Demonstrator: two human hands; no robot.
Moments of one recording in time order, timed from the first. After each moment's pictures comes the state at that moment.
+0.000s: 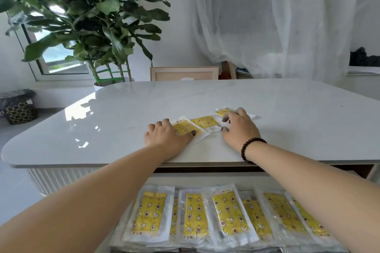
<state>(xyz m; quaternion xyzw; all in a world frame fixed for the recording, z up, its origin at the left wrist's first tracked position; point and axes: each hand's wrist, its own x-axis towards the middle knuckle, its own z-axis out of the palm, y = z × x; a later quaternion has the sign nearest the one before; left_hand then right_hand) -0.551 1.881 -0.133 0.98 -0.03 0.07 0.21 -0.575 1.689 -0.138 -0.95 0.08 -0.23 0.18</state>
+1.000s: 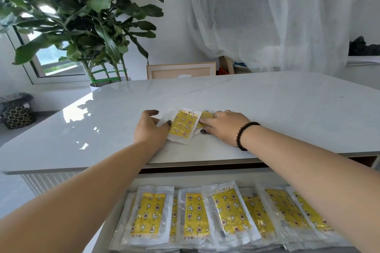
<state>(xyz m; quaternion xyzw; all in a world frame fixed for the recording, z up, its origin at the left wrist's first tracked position) -0.534 1.900 -0.134 0.85 0.00 0.12 0.51 -0.563 1.695 -0.121 -0.99 -0.10 -0.07 -0.09</state>
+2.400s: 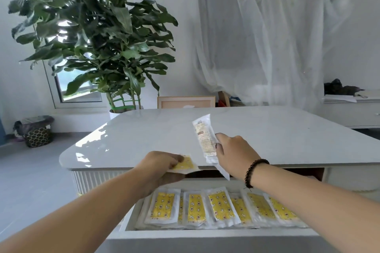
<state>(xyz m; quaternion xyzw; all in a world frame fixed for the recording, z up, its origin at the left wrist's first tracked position) -0.730 1.941 -0.055 0.71 0.06 -0.15 0.69 -0.748 1.743 -0.056 -0.96 -0.06 -0.22 0.13</state>
